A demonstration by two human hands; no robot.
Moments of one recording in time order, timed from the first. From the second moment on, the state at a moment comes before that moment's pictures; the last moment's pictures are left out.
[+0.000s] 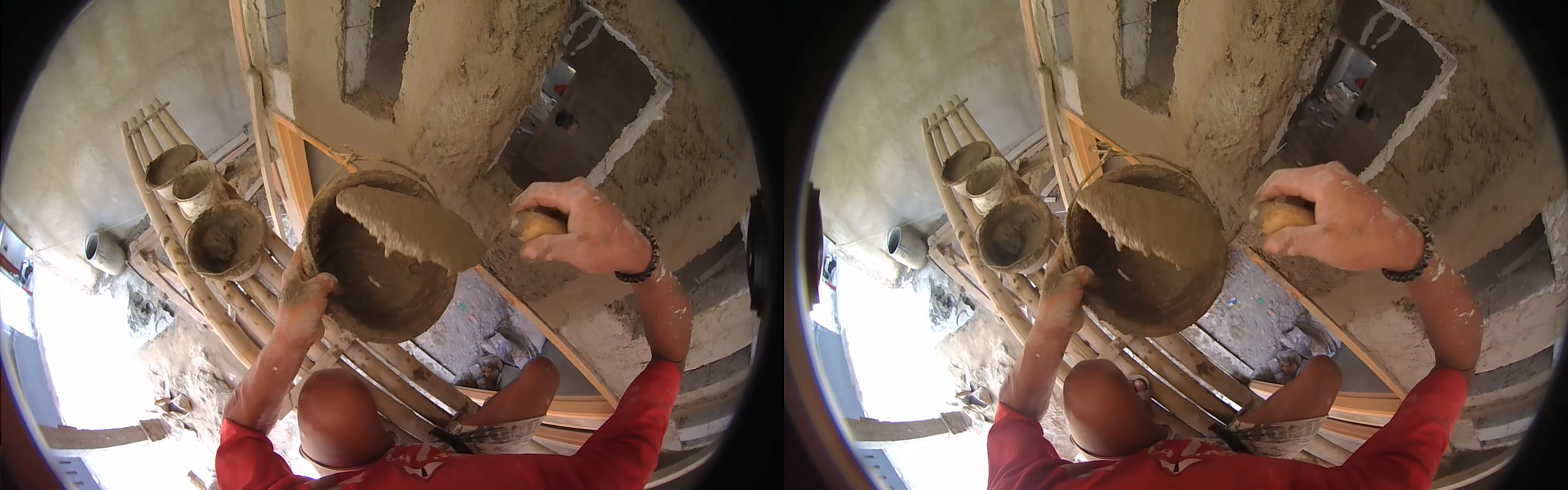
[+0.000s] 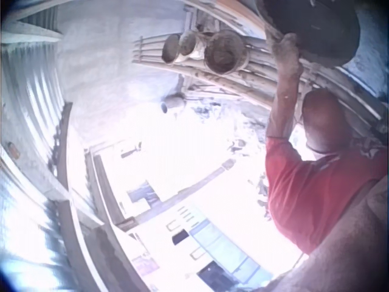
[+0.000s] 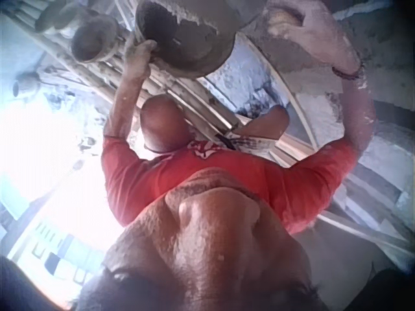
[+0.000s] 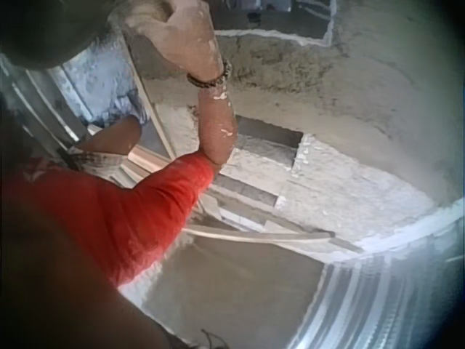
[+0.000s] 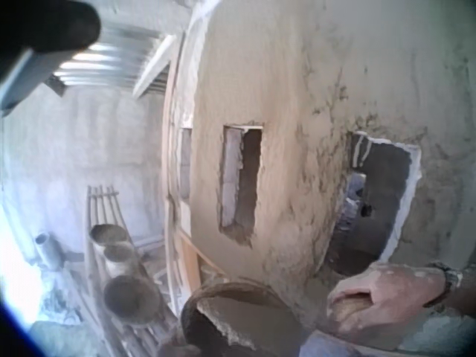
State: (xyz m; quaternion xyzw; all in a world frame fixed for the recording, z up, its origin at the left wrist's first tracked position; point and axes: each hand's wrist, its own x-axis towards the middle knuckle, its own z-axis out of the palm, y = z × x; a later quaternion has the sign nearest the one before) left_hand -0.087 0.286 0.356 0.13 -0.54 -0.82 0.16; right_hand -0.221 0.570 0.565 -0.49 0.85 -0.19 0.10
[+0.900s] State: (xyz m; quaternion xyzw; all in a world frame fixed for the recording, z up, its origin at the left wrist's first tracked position) left_hand -0.096 0.390 0.362 0.19 -0.60 -0.77 0.12; right_hand -0.251 0.666 0.519 -0.29 0.93 -0.12 0.21
